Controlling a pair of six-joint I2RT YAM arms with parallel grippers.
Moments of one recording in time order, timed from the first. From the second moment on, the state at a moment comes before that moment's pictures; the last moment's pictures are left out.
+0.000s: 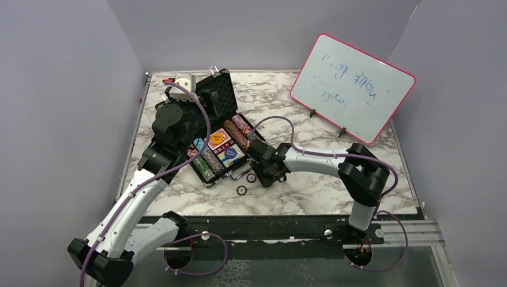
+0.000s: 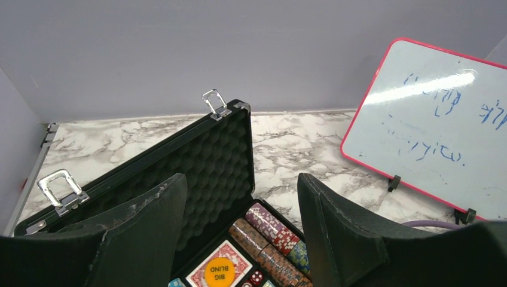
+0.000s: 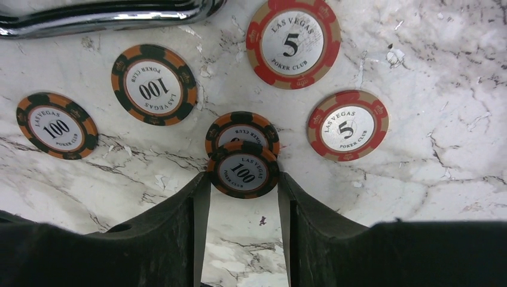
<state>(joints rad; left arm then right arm) -0.49 0.93 1.02 -0.05 -0.30 -0.11 1.00 1.82 1.16 -0.60 0.11 0.39</state>
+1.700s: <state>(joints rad) -0.49 0.90 1.14 -0.08 -0.44 -0.09 1.18 1.99 1.42 -0.59 0.10 0.17</state>
